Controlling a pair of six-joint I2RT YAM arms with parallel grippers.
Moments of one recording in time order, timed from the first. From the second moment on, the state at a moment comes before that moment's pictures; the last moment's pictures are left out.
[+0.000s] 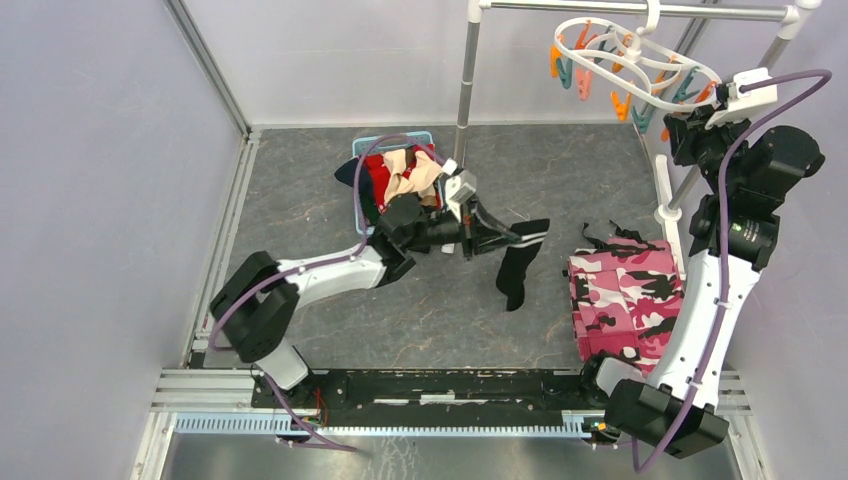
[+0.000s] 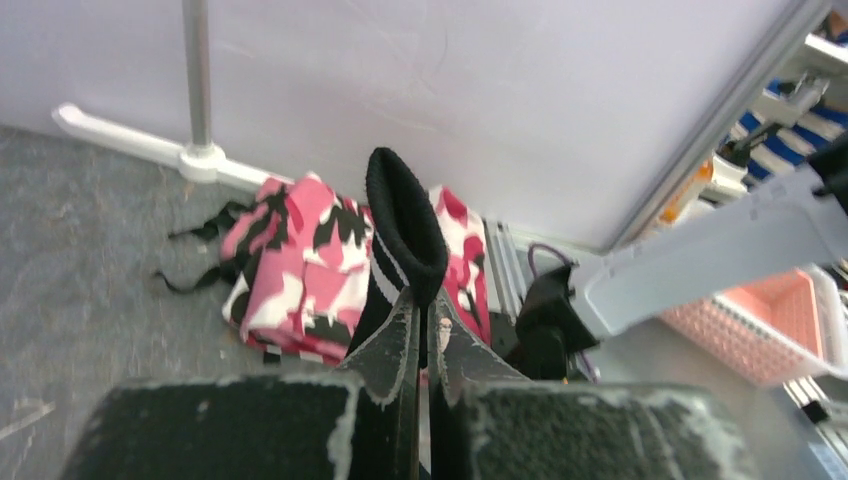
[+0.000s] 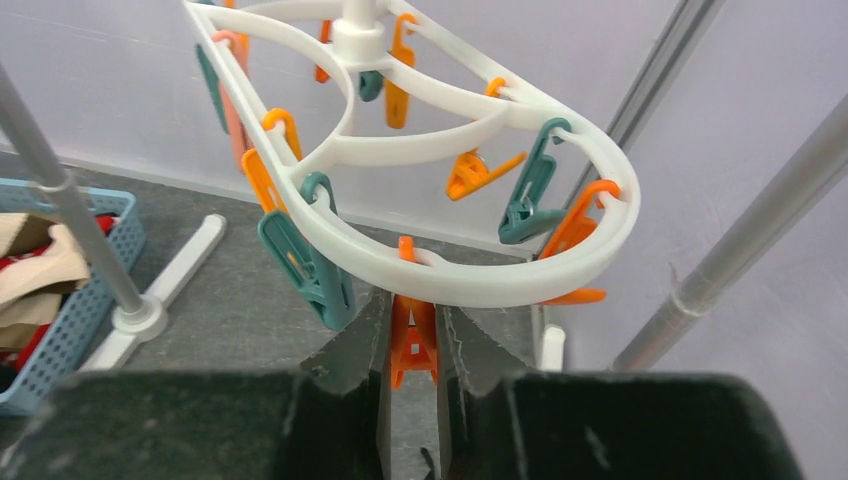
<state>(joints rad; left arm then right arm) -0.86 1.58 0.94 0.87 0.68 -0.44 -0.47 1.09 1.39 -0.27 -0.59 -0.15</state>
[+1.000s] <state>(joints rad) -0.95 2.22 1.82 0.79 0.55 -0.55 -0.47 1.05 1.30 -0.23 -0.74 0.00</state>
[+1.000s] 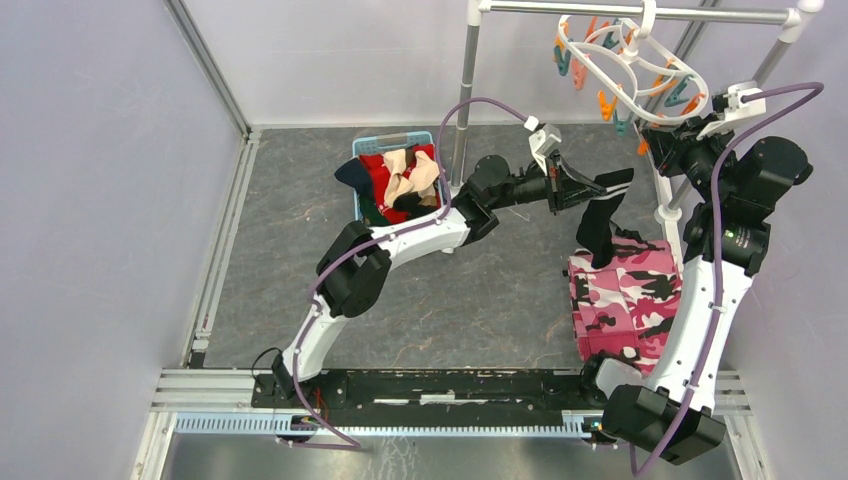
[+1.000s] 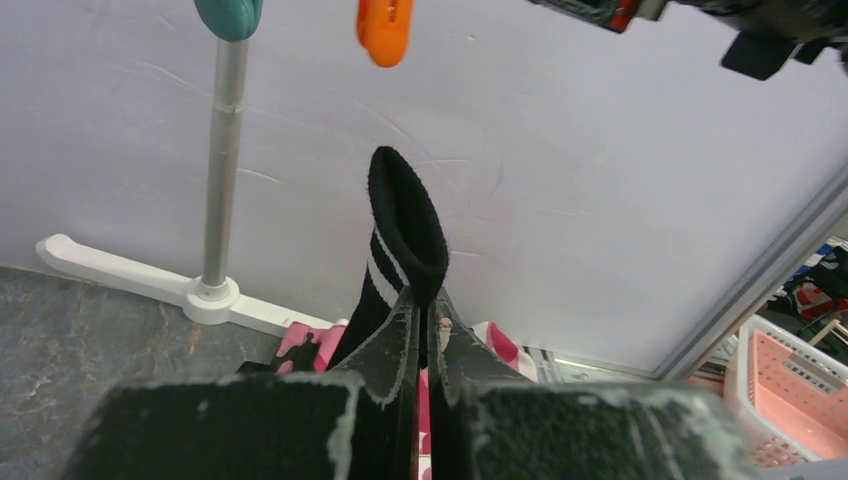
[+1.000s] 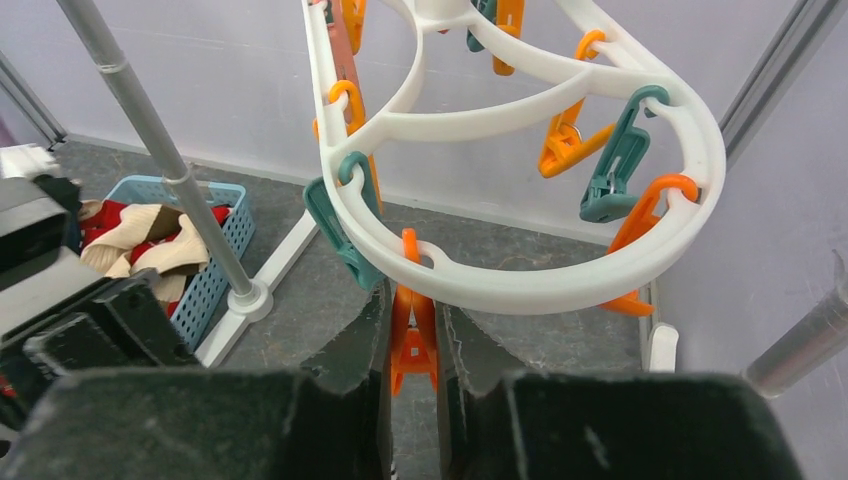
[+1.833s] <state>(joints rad) -0.86 2.53 2.27 0.95 0.82 -0.78 -0.45 1.05 1.29 -0.21 -0.82 0.03</state>
